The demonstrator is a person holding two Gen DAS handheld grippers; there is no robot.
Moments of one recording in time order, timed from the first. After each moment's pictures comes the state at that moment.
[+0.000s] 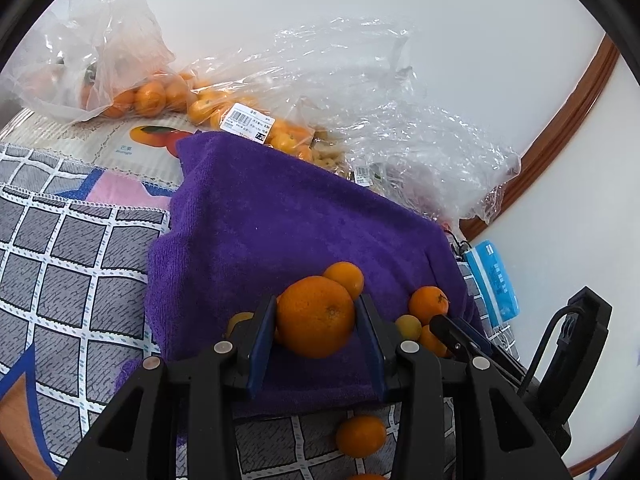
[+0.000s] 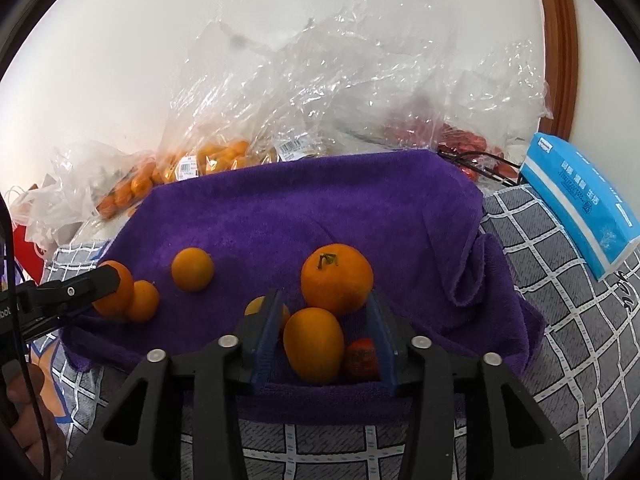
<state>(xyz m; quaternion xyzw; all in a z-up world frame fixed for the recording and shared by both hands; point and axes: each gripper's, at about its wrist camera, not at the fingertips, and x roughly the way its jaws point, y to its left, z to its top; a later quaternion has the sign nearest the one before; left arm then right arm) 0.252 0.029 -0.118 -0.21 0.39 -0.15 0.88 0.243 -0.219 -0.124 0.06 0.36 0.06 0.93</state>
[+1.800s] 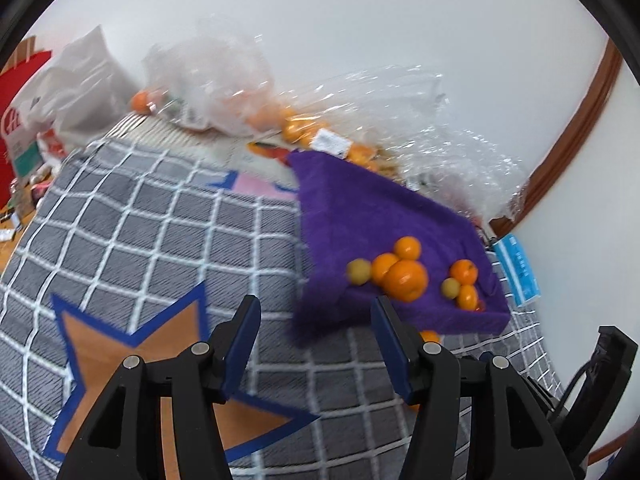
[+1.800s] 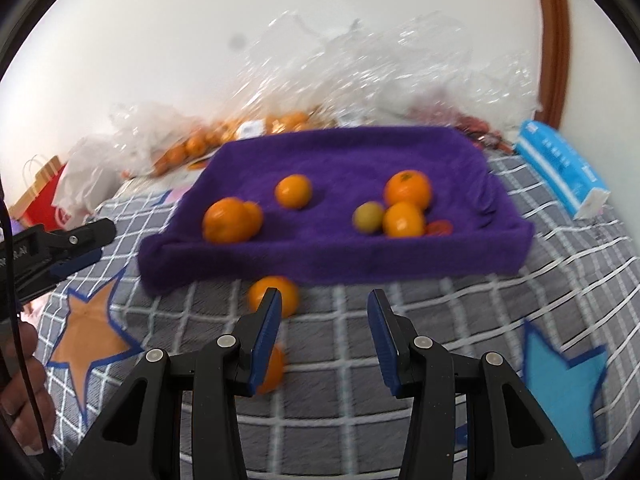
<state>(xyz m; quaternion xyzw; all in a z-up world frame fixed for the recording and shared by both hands) 0.163 0.110 -0.093 -0.18 0.40 -0.07 0.90 0.137 -0.146 -0.110 0.05 0.39 0.07 0.92</state>
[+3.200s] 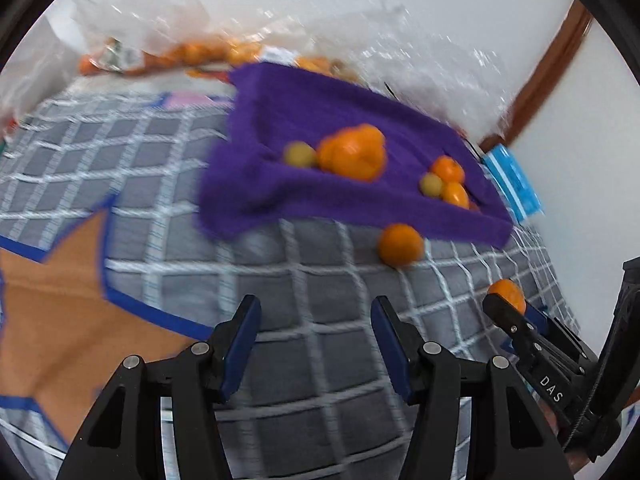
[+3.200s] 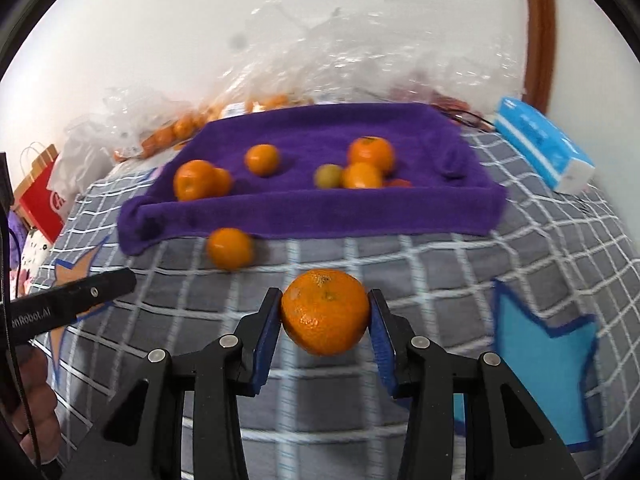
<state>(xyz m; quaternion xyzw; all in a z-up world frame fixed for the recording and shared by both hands) 0.150 0.027 -0.138 -0.12 0.47 -0.12 0.87 0.116 -0.200 -0.132 0.04 0.39 0.05 0.92</state>
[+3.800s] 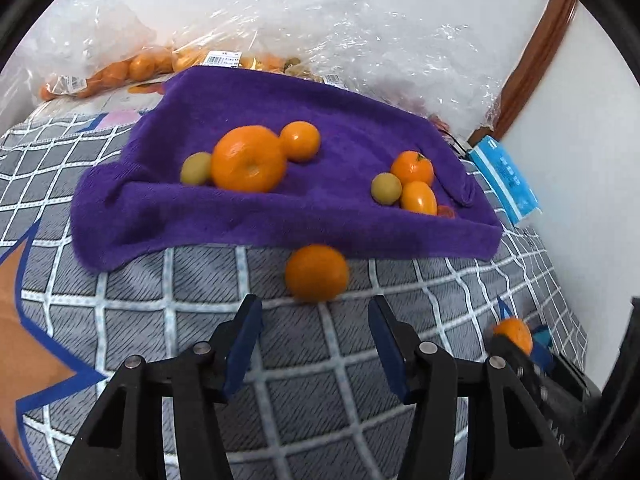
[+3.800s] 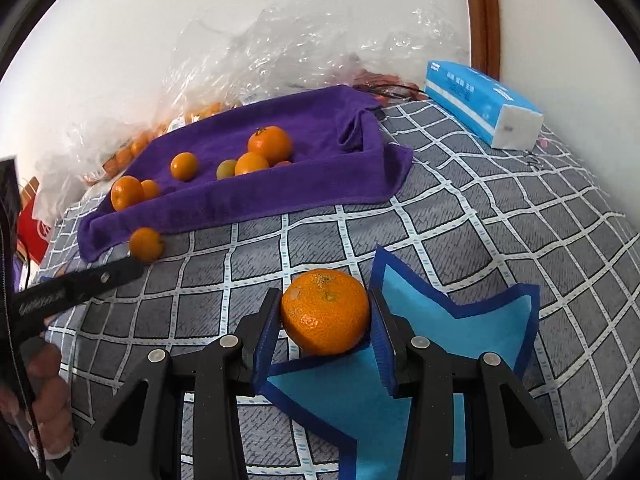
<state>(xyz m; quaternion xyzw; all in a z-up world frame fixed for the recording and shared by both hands) 0.173 -0.037 -0.139 -0.11 0.45 -0.12 0.88 0.106 -0.268 -0.147 0.08 0.39 0.03 0.92</state>
